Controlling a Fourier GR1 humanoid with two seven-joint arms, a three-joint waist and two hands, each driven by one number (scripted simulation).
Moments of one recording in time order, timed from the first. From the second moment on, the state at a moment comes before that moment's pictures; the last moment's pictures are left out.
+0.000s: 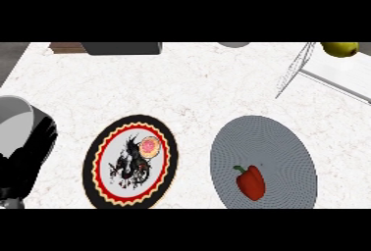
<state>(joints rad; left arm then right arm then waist) 0.06 0.30 0.19 -1.47 0.09 -0.08 0.12 -0.73 -1.04 -0.66 -1.05 0.16 0.13 0.45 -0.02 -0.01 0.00</state>
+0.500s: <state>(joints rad) 0.08 0.31 0.22 -1.46 0.09 -0.08 0.11 -0.47 -1.29 -1.04 -1.07 0.03 0.41 0.54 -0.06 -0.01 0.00</state>
